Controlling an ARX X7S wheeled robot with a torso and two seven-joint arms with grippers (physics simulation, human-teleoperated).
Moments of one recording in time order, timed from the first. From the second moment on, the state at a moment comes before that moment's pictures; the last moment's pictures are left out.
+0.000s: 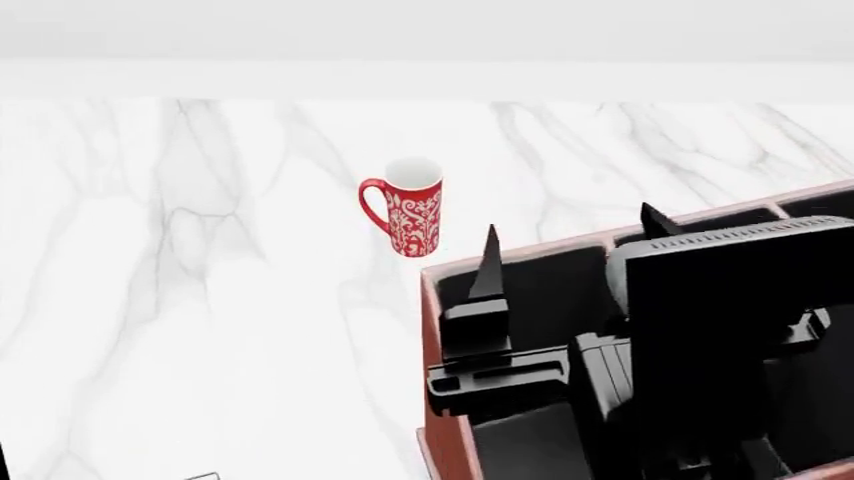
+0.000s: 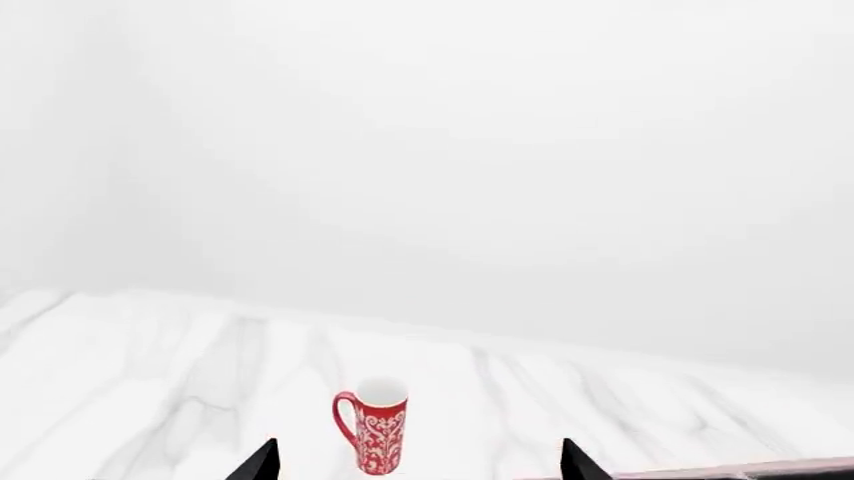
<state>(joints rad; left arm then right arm) 0.07 -0.28 -0.31 0.93 -0.45 -0.71 -0.11 0.62 0.45 0.01 -0.81 1.03 1.18 0.58</state>
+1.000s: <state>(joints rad) 0.05 -0.32 -0.42 0.92 -0.55 -0.72 -0.14 1.10 0.48 -0.33 -0.47 0.99 1.19 0.21</state>
